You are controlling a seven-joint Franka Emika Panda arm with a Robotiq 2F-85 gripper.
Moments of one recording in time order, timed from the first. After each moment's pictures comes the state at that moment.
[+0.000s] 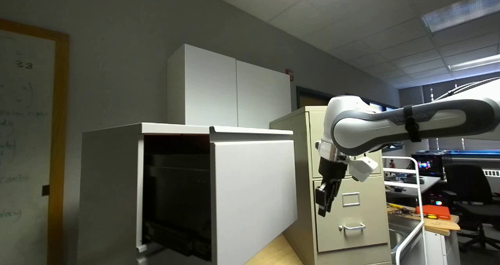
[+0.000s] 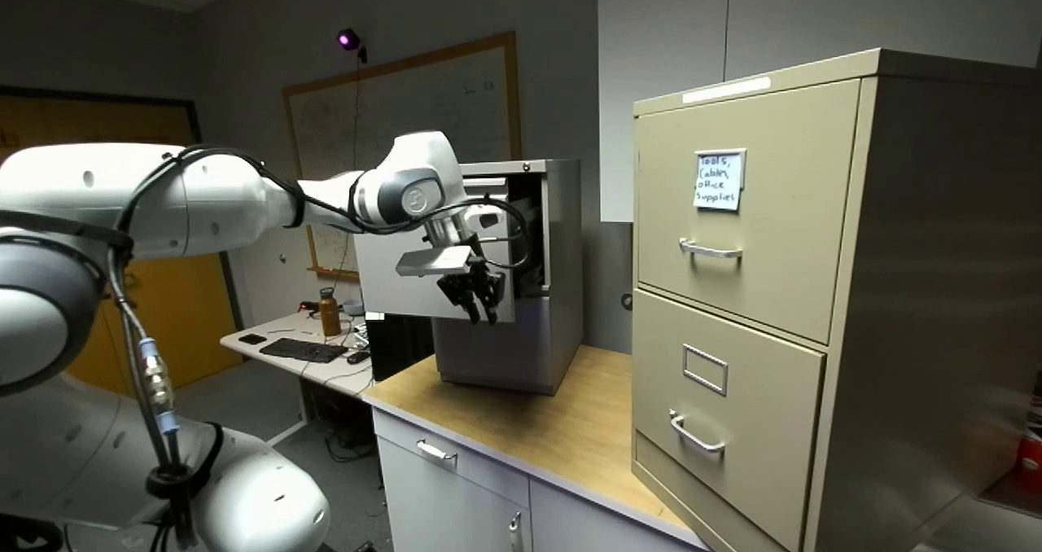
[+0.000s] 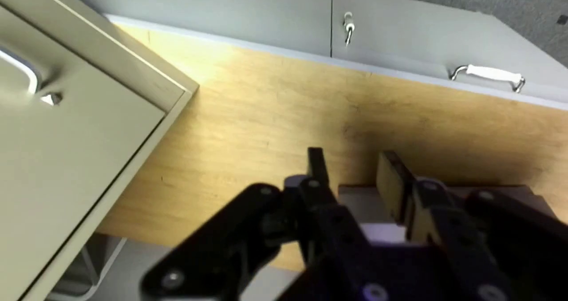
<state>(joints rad) -0.04 -0.71 -0.07 -2.36 -0.11 1.96 -0.21</state>
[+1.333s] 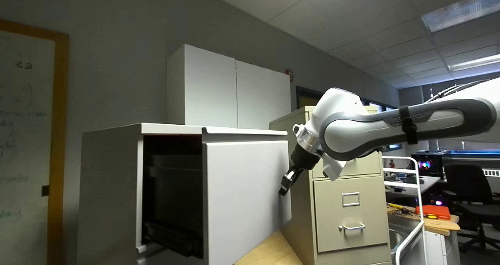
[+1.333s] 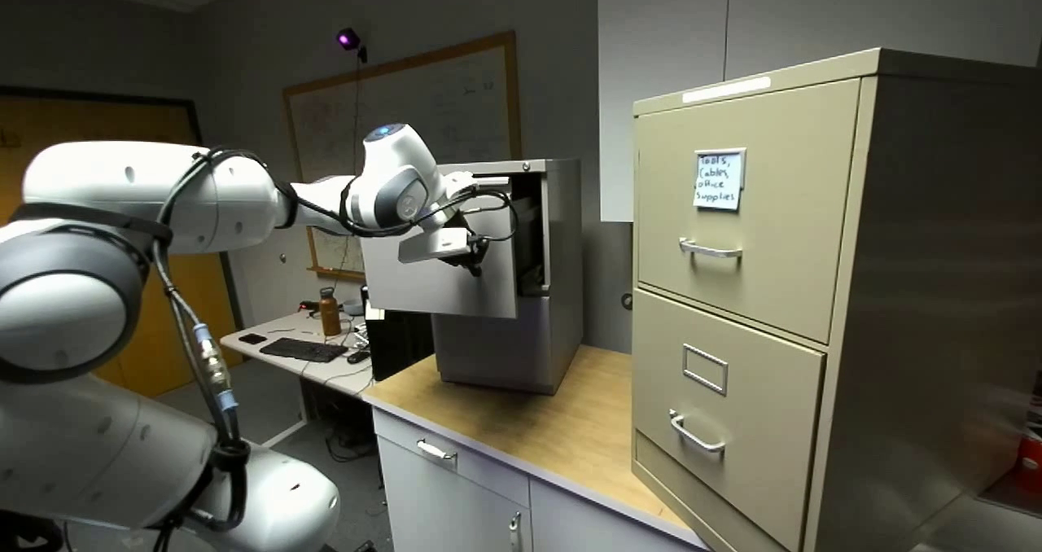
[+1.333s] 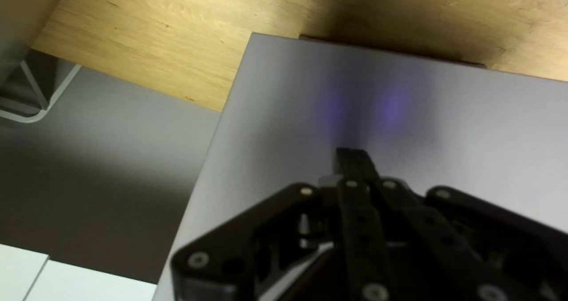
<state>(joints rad) 0.14 -0.67 -0.07 -2.36 -0.07 2.35 -0.26</state>
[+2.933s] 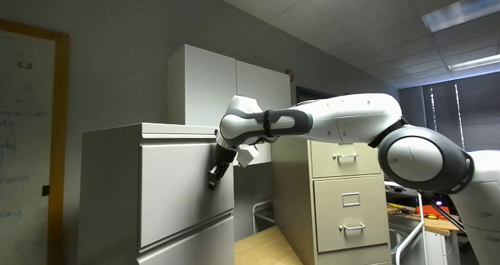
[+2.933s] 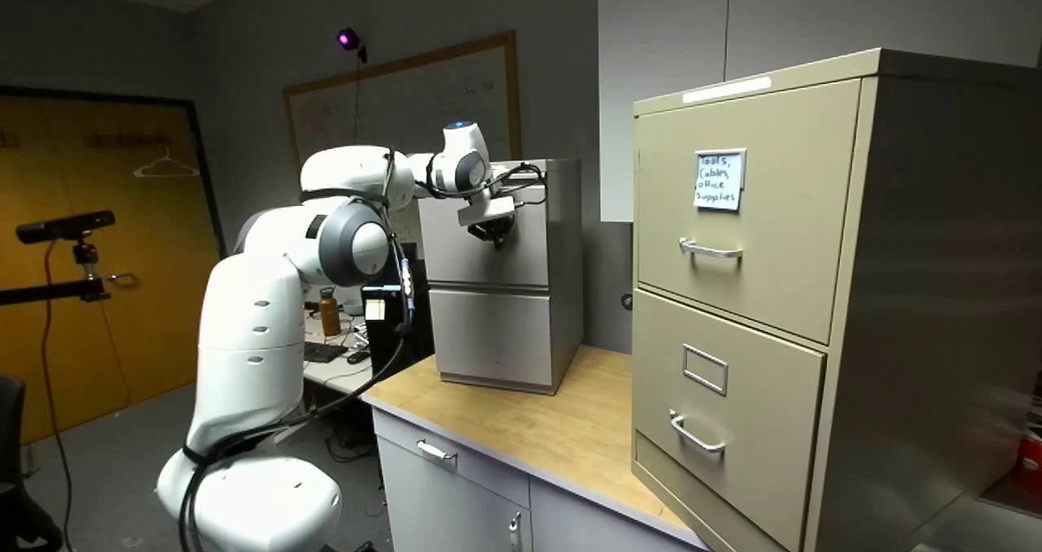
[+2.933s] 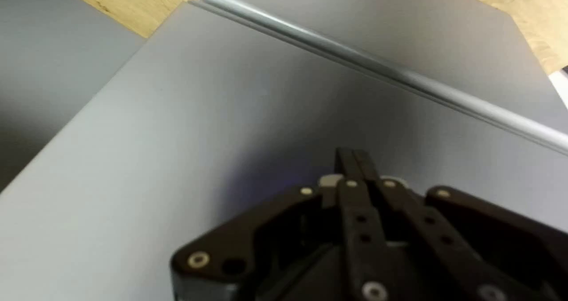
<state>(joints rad) 0.15 0.23 0.04 -1.33 -0.01 2.07 -0.41</state>
